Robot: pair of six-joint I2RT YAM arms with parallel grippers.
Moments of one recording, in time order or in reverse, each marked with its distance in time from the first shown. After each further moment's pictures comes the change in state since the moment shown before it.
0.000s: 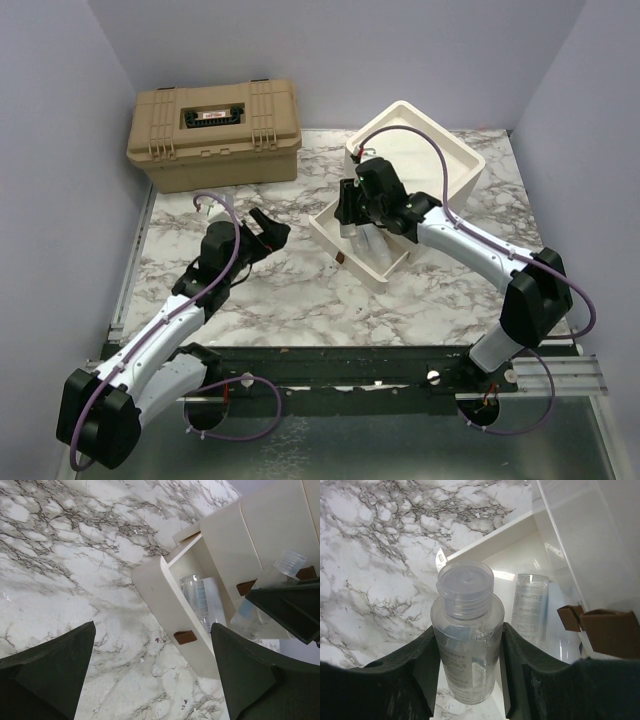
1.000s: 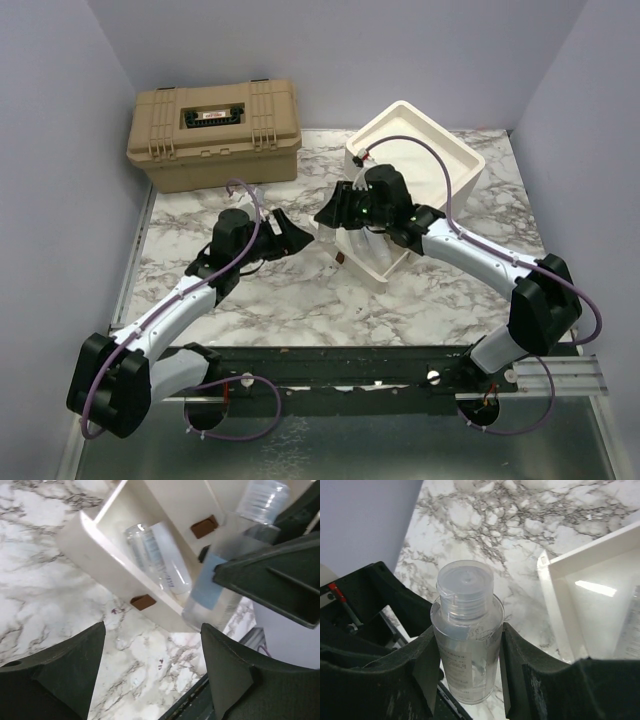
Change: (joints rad) left arm -0.003 0.185 0.063 0.123 0.399 0.047; right arm 0.002 -0.053 -0.141 0.299 -0.313 0.227
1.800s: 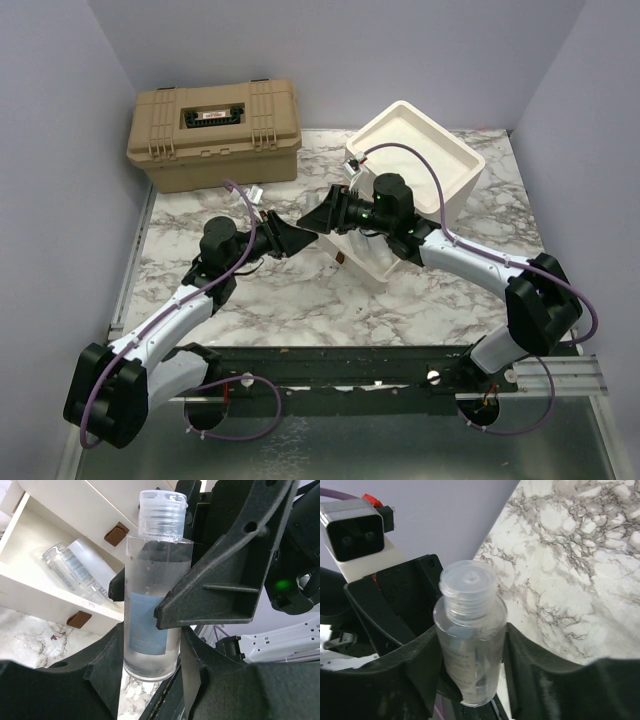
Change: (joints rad) left arm 0.013 -0.058 -0.081 0.310 0.206 -0.063; right arm 0.001 -0.004 -0.135 0.415 -0.292 0.170
